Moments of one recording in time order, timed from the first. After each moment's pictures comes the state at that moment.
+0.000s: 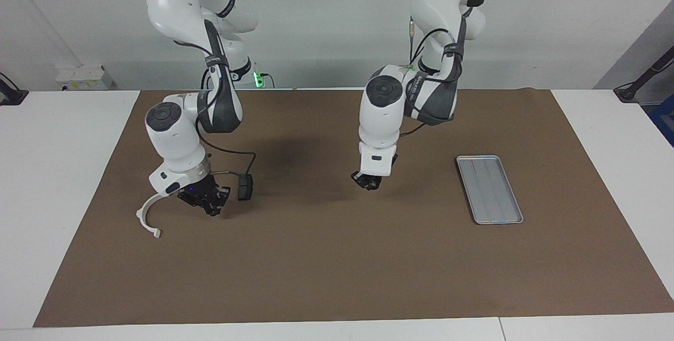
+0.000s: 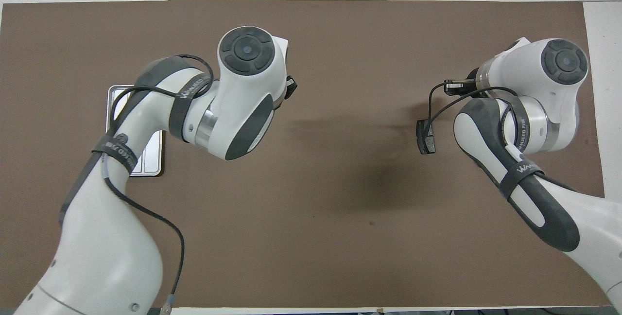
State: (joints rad) left arm -0.58 0.41 0.05 -1.55 0.02 1.95 -1.04; right arm 0.00 0.34 0.06 -1.86 -0.02 2.34 0.15
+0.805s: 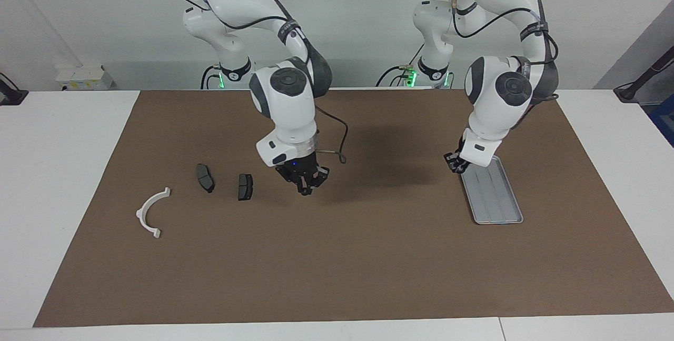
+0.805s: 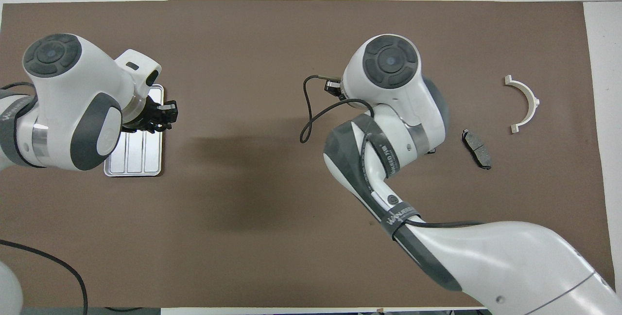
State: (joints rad) left arm -0.23 0.18 0.05 -1.90 0.02 1.99 -0.38; right arm 0.41 0.46 0.09 -1.57 -0.12 2.13 0.83
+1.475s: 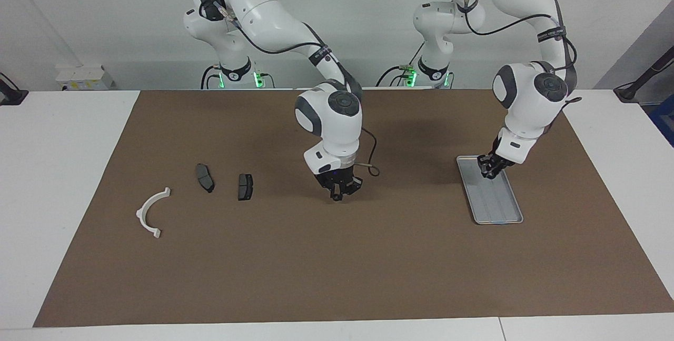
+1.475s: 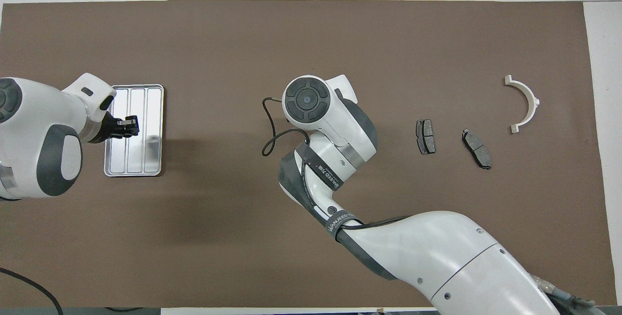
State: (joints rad) left arm -0.08 0.11 0.05 -2.14 0.02 2.30 -0.16; right arm 0.52 0.61 0.08 -1.50 -0.21 2.20 1.07
